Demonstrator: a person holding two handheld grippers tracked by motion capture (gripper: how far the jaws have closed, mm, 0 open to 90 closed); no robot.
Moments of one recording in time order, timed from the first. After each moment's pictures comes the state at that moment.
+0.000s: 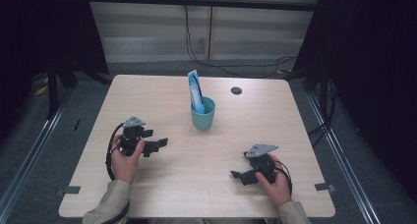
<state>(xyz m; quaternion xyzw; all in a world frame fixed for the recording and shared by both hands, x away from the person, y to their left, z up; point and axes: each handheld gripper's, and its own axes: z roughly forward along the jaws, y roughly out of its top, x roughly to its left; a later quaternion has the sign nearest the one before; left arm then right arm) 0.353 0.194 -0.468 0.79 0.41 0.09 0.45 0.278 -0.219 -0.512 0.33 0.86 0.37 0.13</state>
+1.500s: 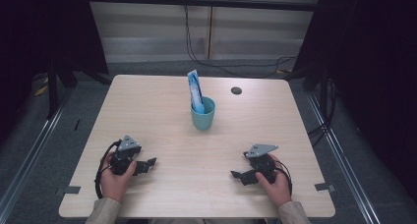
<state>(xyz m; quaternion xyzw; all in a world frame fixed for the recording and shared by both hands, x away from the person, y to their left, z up) 0.319 0.221 -0.508 0.83 0.38 0.14 0.38 0.278 -0.219 -0.512 0.33 0.86 0.37 0.13</state>
